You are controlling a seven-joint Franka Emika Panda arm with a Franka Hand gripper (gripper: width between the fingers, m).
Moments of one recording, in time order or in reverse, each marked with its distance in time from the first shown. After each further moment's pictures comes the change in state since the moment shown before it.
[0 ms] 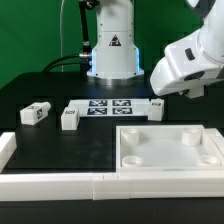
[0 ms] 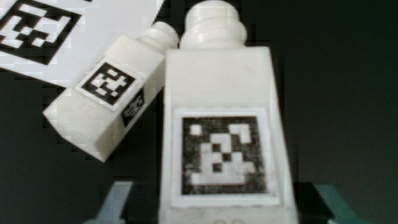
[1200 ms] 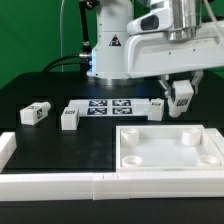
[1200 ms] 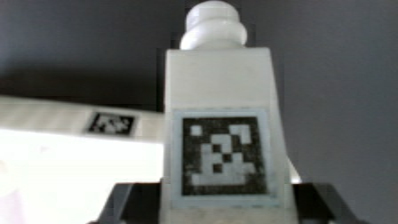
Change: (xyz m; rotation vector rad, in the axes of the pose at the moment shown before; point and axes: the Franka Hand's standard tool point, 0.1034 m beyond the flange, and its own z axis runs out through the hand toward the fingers) arm 0.012 0.046 -0.049 -0.042 0.886 0.121
